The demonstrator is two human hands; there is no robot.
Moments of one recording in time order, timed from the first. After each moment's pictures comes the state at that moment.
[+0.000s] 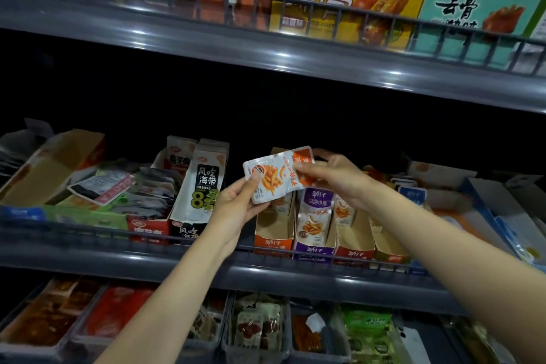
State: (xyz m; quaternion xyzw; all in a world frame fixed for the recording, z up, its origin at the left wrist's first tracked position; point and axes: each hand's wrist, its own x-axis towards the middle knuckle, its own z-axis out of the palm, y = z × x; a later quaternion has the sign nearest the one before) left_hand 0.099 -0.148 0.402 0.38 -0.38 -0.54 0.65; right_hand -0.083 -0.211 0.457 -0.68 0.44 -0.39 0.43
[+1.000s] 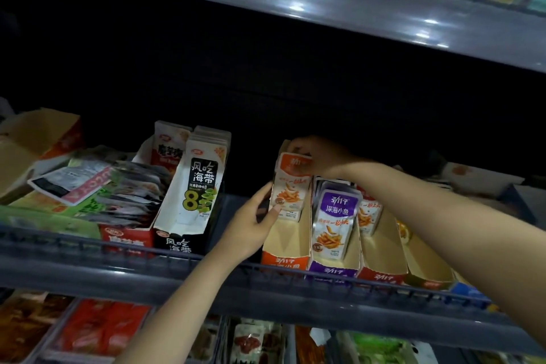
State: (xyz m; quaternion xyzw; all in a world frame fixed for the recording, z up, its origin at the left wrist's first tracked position) left_hand 0.107 -0.225 0.321 0.49 -0.60 -0.39 0.49; right_hand -0.042 -0.317 0.456 -0.89 0.44 -0.08 0.07
